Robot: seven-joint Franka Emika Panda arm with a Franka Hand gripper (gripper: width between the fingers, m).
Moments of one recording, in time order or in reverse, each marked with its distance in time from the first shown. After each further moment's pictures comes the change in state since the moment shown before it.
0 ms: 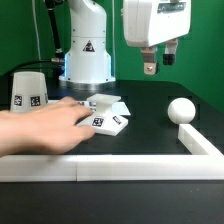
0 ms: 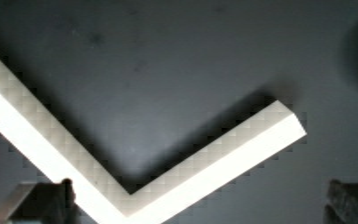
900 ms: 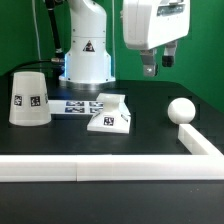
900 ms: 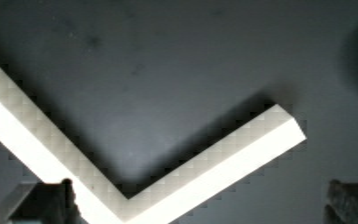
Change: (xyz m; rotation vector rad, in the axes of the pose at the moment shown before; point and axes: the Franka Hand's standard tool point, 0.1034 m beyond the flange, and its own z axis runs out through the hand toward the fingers) arm -0.003 0.000 0.003 0.002 -0.003 0.001
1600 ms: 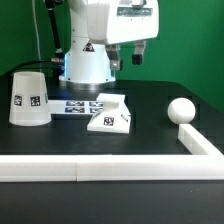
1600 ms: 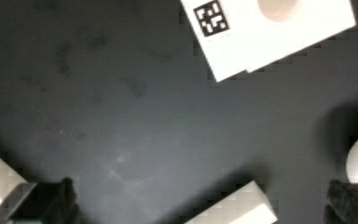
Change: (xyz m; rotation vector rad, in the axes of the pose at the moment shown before) arm -0.069 -0.028 0.005 -0.043 0.010 0.053
